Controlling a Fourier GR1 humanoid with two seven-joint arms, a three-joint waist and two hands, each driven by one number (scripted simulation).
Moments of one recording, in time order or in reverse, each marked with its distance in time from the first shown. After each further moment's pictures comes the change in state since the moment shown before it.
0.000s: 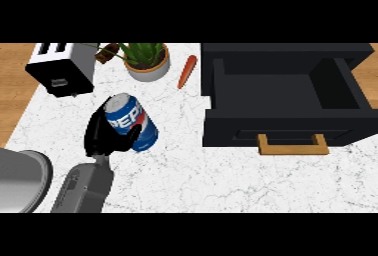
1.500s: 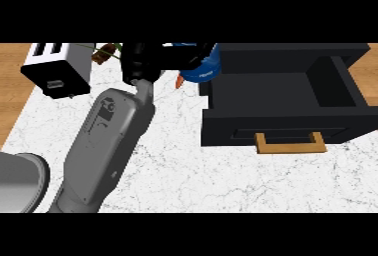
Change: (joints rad) left arm -0.585 -0.020 -0.151 -0.050 -0.123 0.453 0.406; right arm -0.037 0.000 0.015 0.026 0.012 -0.009 0.016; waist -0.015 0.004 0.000
